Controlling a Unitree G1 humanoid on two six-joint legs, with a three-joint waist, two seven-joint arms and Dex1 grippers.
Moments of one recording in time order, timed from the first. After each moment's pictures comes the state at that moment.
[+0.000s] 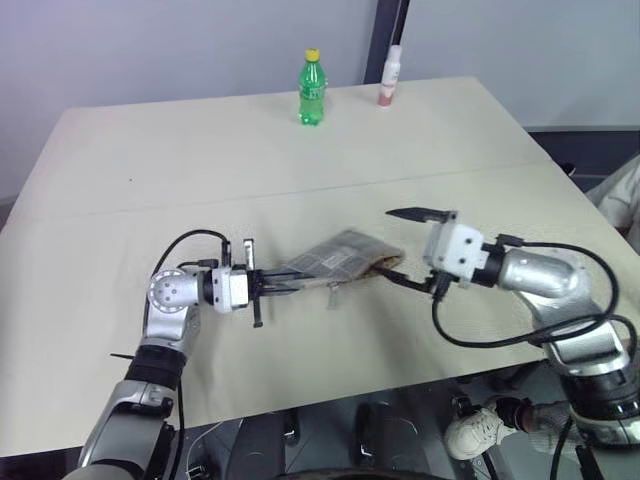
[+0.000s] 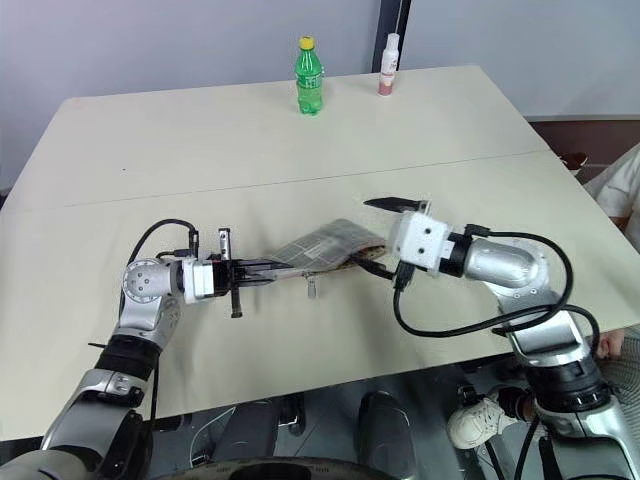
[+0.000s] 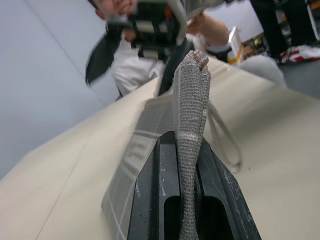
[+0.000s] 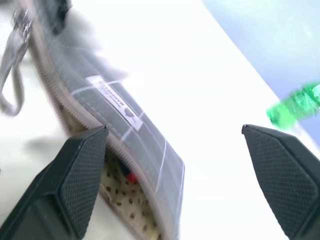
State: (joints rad) left arm -0.41 0.38 -0.10 0.40 -0.36 -0.73 -1.38; right arm -0.24 -0.72 -0.01 -0.37 0.23 0.21 0.87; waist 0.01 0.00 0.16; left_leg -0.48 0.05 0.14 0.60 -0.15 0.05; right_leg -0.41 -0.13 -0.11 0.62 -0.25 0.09
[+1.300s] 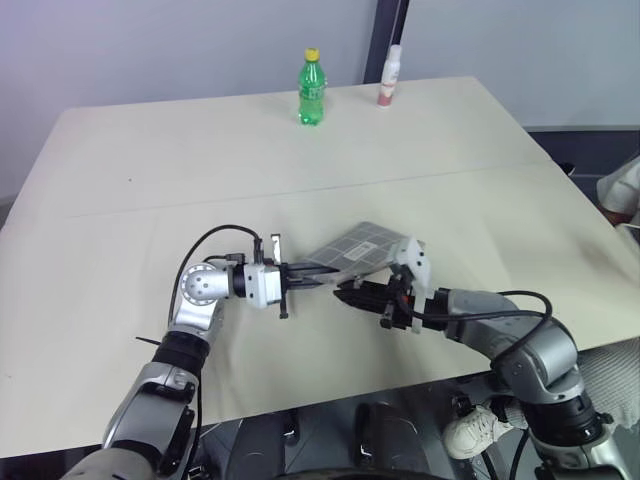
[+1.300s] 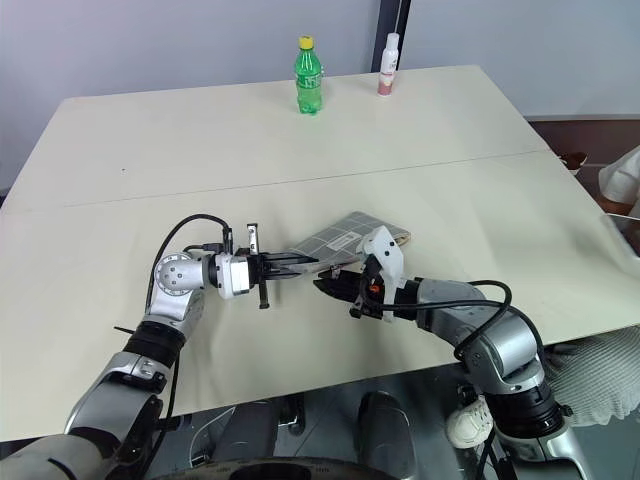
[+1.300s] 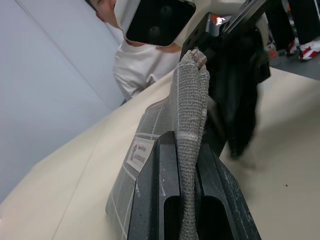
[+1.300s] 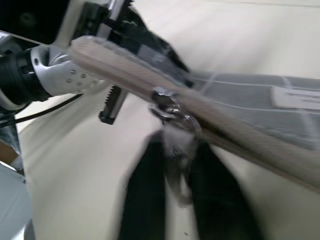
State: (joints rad) left arm -0.50 0.31 -0.19 0.50 -0.25 -0.83 -1.26; right arm -0.21 -0.54 0.09 -0.45 0.64 0.82 0.71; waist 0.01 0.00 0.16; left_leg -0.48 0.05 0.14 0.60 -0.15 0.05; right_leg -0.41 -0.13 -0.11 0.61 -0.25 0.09
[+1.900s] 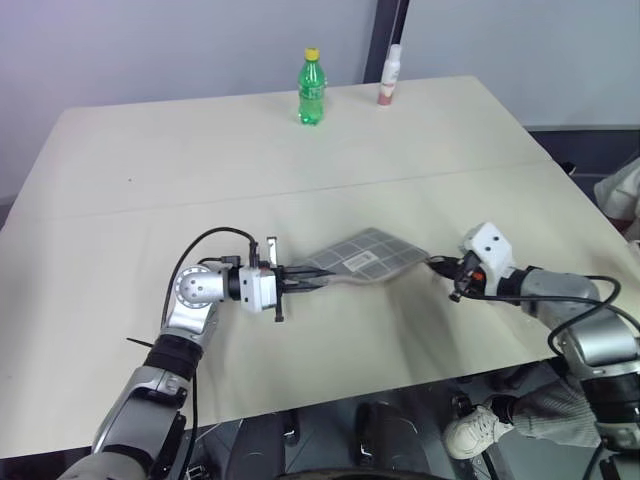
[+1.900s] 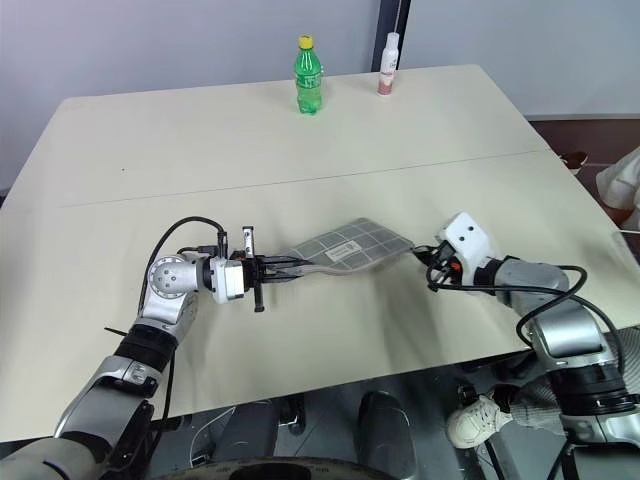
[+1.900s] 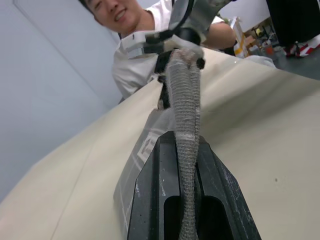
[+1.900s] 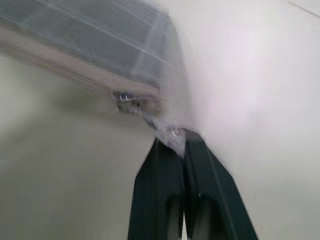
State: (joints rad) left arm -0.48 0.36 -0.22 0.45 -0.28 -0.82 -1.26; right arm -0.21 -0.80 -0.01 -0.02 0.27 0.35 0.75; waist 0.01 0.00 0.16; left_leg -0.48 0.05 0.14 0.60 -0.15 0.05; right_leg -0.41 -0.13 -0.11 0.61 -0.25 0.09
